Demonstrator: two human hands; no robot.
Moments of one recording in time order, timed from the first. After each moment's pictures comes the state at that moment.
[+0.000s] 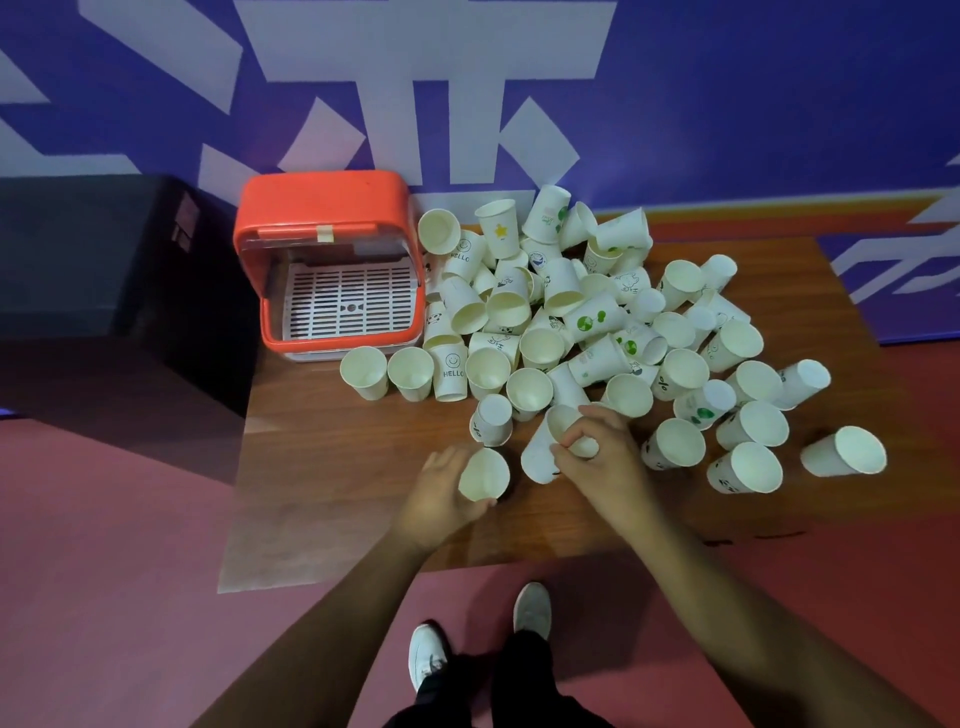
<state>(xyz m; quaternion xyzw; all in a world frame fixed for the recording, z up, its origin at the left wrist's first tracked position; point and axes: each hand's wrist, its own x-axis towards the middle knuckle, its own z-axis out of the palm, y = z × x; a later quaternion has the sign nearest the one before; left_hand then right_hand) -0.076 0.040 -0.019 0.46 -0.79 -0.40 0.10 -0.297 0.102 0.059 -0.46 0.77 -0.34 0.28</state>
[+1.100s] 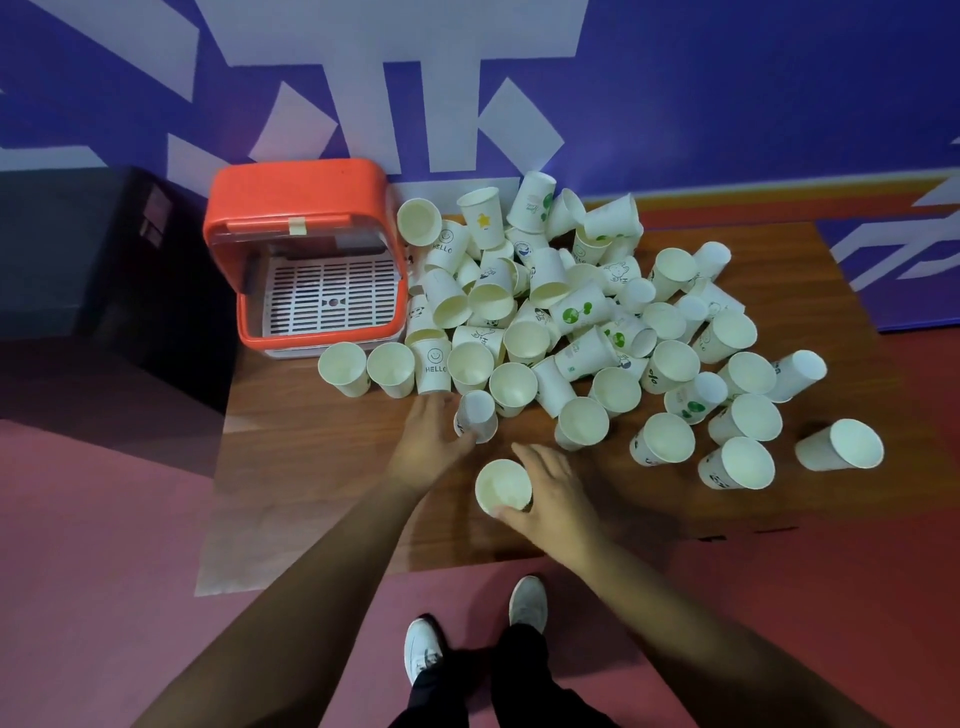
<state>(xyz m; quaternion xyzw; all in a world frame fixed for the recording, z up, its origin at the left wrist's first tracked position) -0.115 -0.009 -0.005 0.53 -0.71 -0.43 0.16 -0.282 0.125 -0.010 -0.62 0.73 -0.17 0.24</state>
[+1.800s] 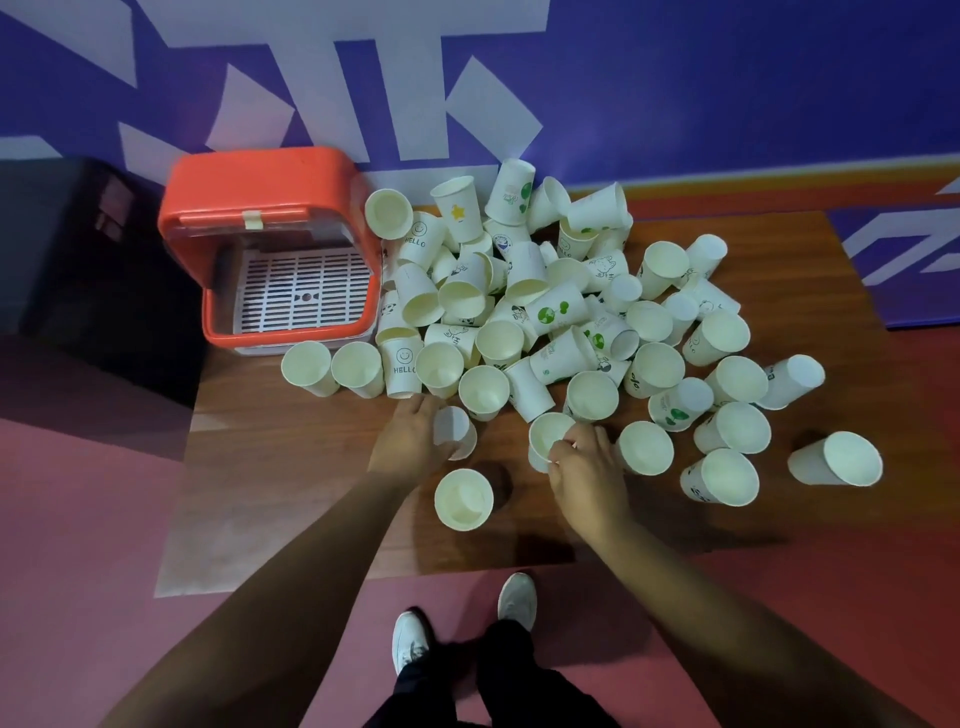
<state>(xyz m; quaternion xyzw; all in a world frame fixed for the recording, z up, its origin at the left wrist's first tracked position) -0.153 -0.018 -0.035 0.55 -0.78 -0.28 0.04 -0.373 0.107 -0.025 -0.62 0.78 -0.11 0.07</state>
